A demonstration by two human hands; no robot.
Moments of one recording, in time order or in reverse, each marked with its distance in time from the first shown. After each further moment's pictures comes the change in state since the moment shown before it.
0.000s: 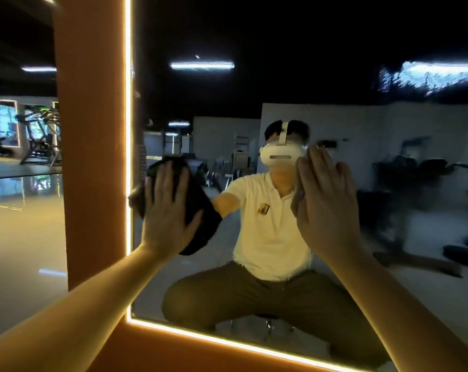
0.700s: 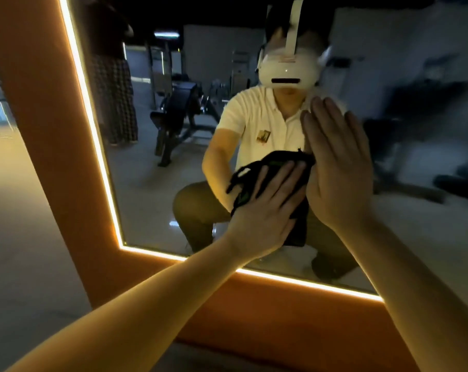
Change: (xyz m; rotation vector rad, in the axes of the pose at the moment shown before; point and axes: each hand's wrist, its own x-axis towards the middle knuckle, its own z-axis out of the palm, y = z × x) left_hand -0.071 0.189 0.024 -0.163 -0.189 0.471; right_hand -0.055 0.005 0.010 0.202 -0.050 -0.046
